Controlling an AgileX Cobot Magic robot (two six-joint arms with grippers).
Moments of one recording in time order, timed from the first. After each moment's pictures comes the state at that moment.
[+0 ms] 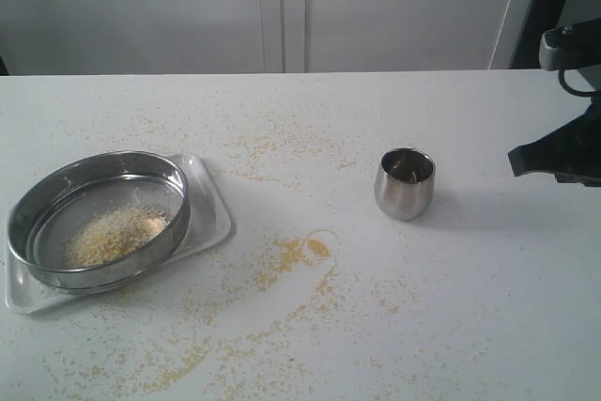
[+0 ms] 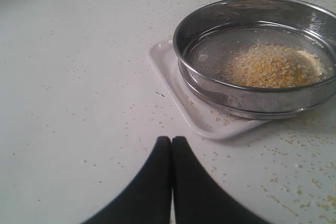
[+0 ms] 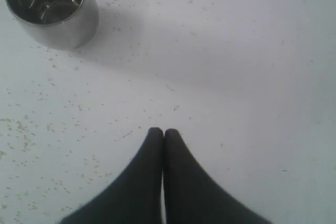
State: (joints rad) left arm 0.06 0.00 0.02 -0.11 0.42 0.15; right arm 0.11 1.28 -0.89 -0.05 0.68 -0.05
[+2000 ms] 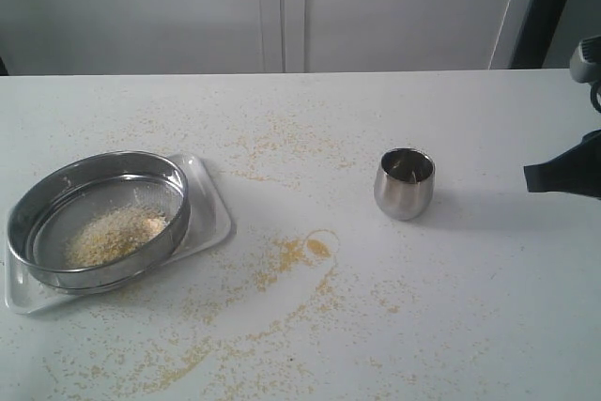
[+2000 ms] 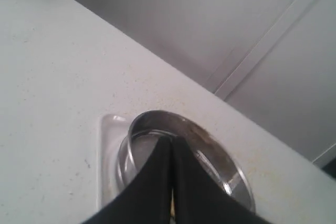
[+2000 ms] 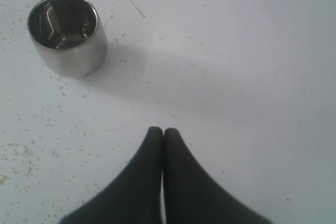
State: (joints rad) left arm 0.06 0.00 0.02 -0.18 0.14 -0.45; right arm 0.07 1.11 -0.70 0.08 0.44 -0.19
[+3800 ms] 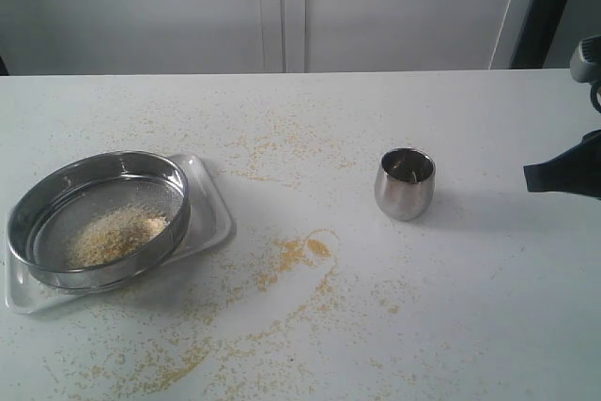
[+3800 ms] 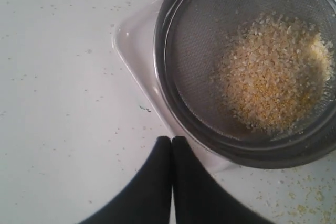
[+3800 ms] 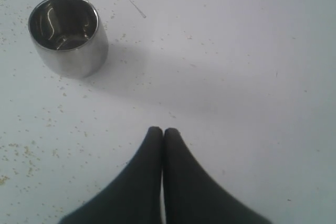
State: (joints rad) left arm 0.06 1.46 -1.17 -0.13 1.00 0.27; right arm 0.07 1.11 -0.70 0.08 0.44 -0.19
